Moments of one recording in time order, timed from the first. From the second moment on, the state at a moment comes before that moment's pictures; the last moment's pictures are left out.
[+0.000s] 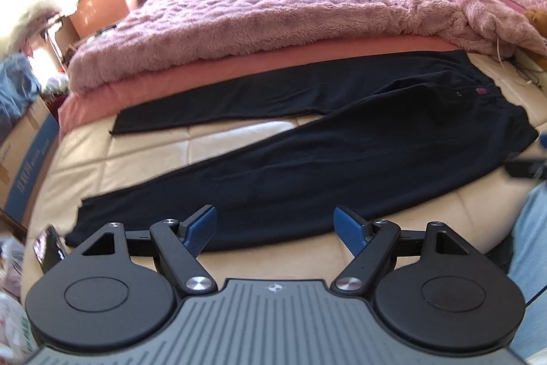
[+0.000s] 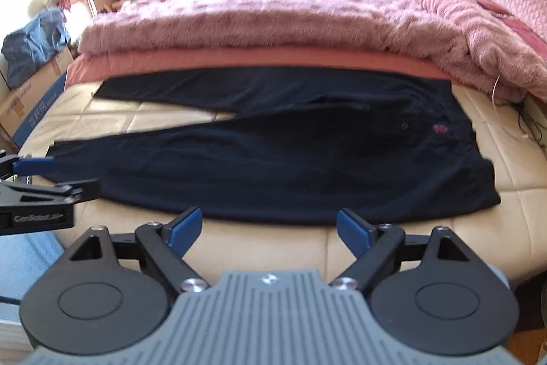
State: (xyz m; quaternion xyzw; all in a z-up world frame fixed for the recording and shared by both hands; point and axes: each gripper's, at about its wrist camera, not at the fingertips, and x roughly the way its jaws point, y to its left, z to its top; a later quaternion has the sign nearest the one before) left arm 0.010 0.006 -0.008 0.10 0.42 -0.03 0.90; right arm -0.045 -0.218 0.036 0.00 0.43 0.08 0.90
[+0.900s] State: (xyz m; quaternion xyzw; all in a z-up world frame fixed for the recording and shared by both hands) left arm 0.040 0.100 -0.157 0.50 0.42 -0.19 0.73; right arm 0.059 -0.392 -0.073 -0.25 0.47 0.10 0.84
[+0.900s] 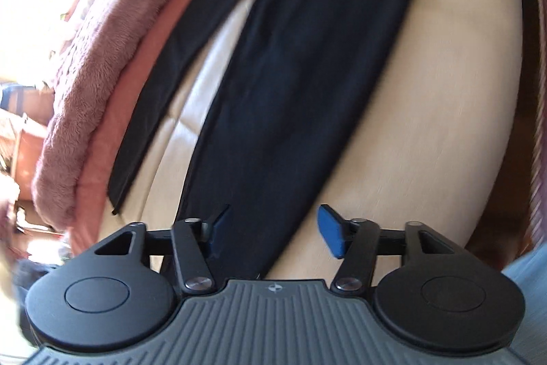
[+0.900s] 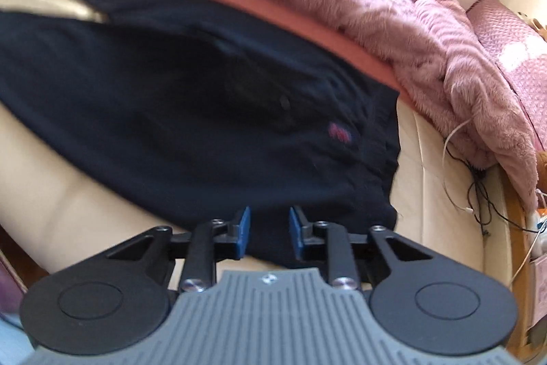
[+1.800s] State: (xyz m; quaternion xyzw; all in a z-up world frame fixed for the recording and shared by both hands) left arm 0.103 0.119 -0.087 0.28 0.40 0.03 0.87; right arm 0.056 -0.432 -0.146 -0.56 0.45 0.20 0.66
